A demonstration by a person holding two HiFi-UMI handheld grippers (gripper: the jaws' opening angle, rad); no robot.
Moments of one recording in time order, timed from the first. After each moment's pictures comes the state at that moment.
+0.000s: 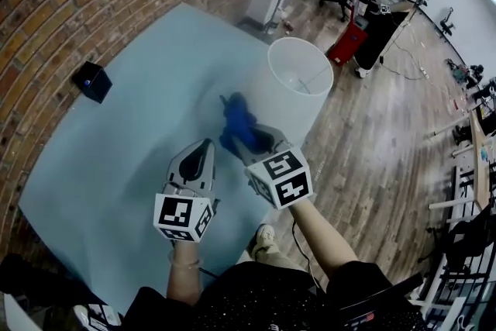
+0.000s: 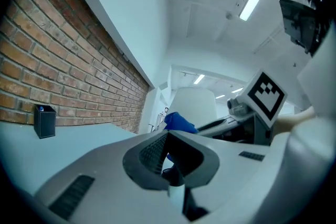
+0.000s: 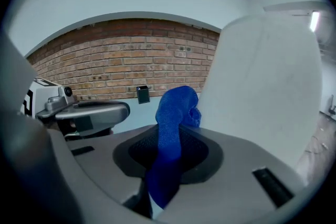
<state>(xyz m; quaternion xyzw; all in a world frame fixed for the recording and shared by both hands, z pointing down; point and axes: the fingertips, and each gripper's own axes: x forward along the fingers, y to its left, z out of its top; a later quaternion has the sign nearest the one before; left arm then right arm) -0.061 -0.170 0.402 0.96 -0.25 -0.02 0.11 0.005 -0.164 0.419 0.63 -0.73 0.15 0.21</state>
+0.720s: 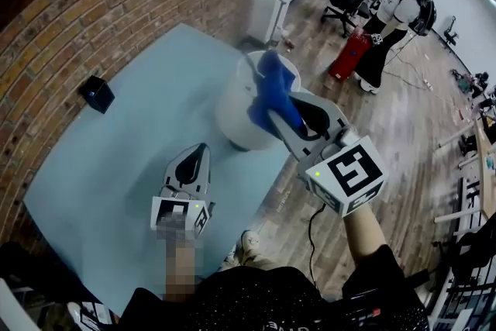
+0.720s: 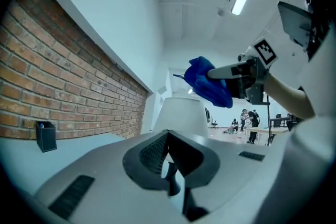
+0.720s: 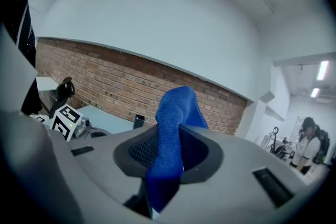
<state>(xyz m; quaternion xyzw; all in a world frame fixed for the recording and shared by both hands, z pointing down) -0.034 -0.126 0.360 0.96 -0.27 -0.02 0.07 0.064 -0.083 0.217 0.61 -0.77 -0.06 0.19</state>
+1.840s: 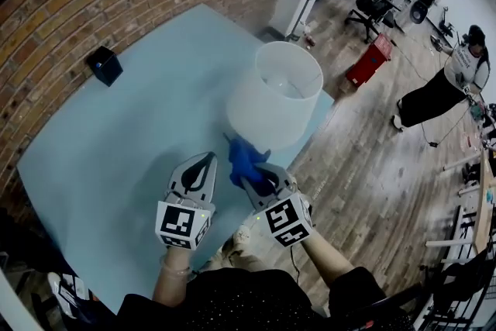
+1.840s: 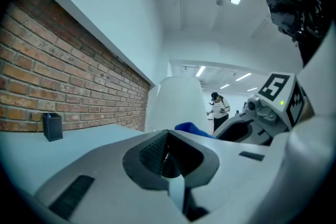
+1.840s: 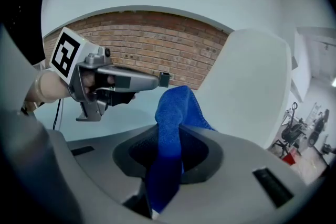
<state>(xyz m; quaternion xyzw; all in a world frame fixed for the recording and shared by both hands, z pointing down) -0.027 -0.104 0.413 0.96 -0.28 0.02 0.06 0.025 -0.054 0.452 0.54 -0.78 0.06 0.31</state>
